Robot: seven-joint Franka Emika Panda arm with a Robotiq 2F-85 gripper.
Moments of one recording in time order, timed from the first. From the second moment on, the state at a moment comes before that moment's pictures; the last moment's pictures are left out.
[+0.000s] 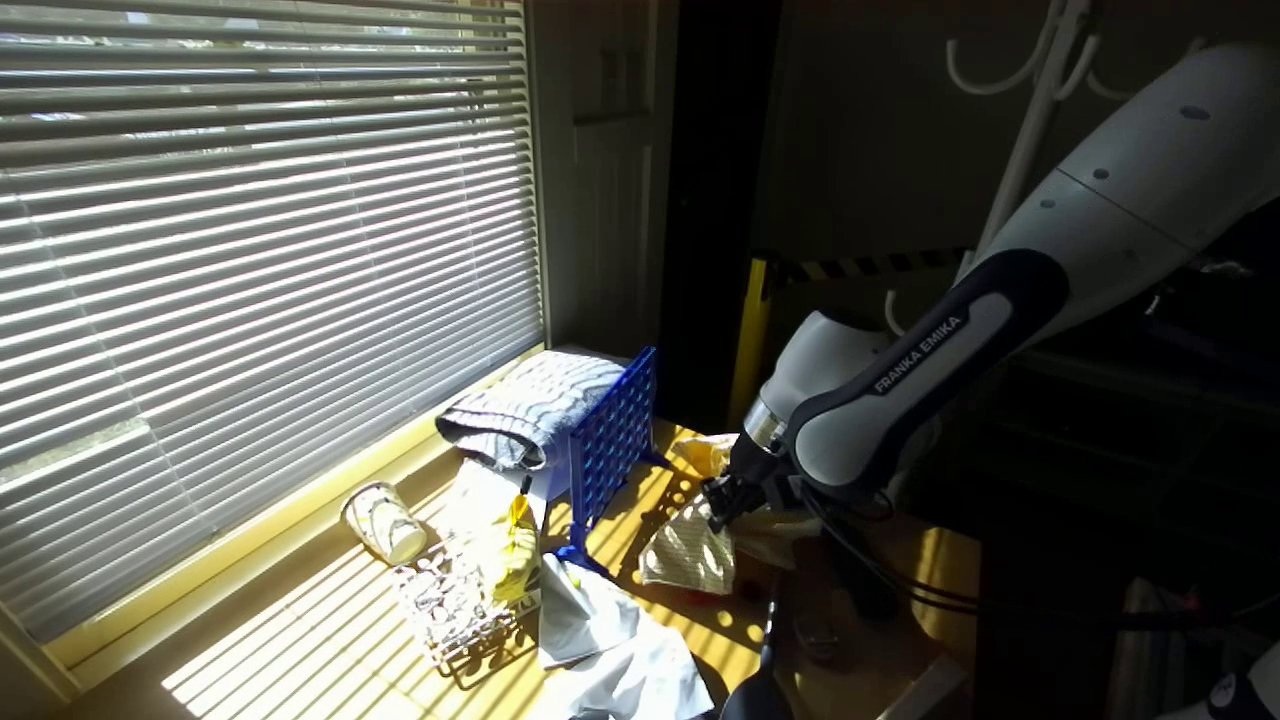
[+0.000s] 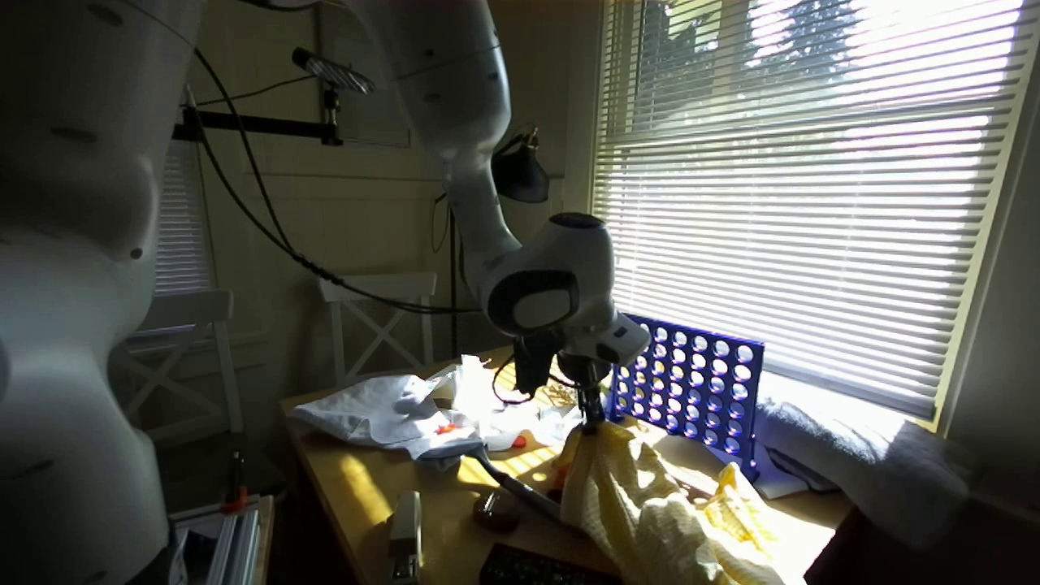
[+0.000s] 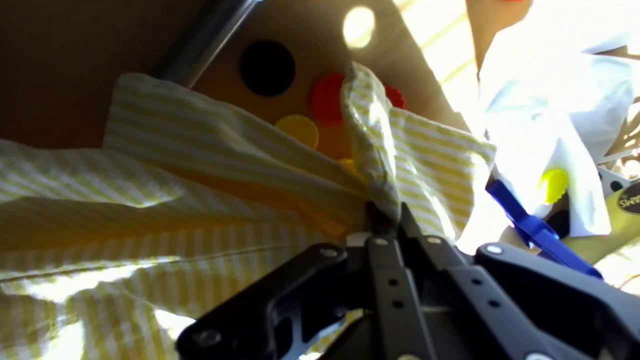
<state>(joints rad) 0.01 0.32 0.23 -2.39 0.32 2.98 0.31</state>
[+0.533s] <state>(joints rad) 0.08 0.10 0.10 -2.47 0.24 2.98 0.36</state>
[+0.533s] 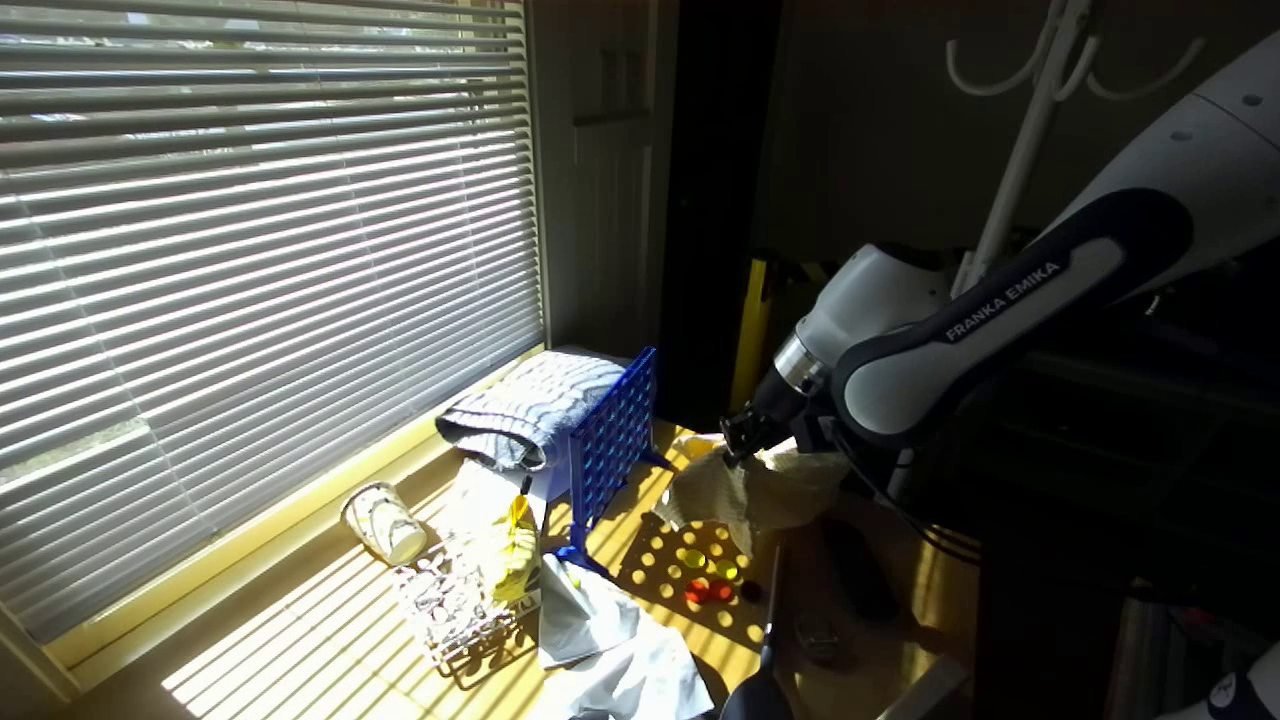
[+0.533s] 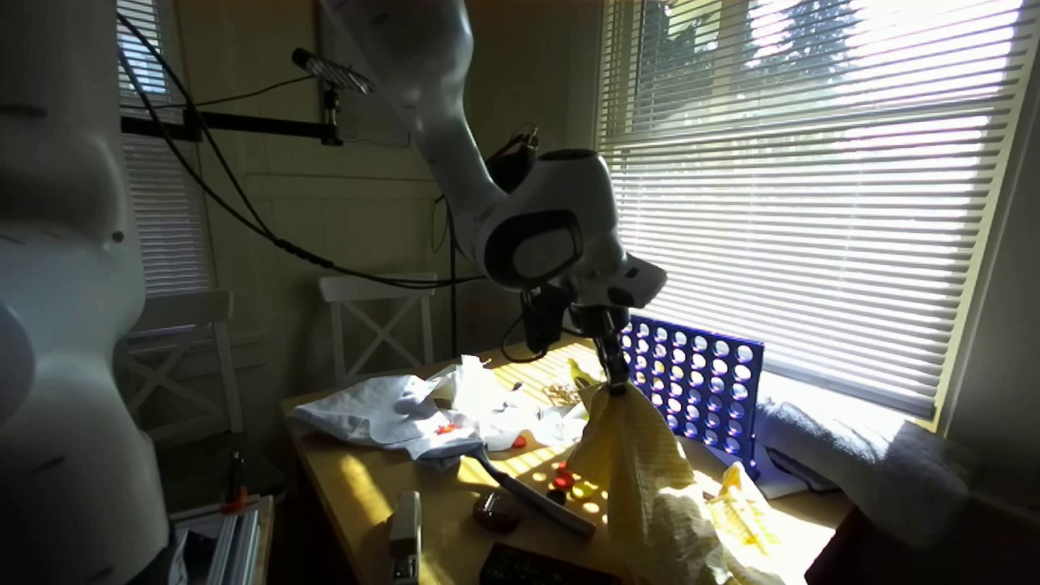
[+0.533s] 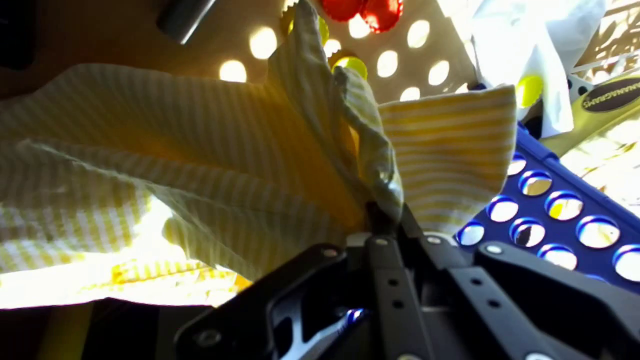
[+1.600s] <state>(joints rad) -0.08 -0.31 0.08 -2.48 -0.37 2.91 0.79</state>
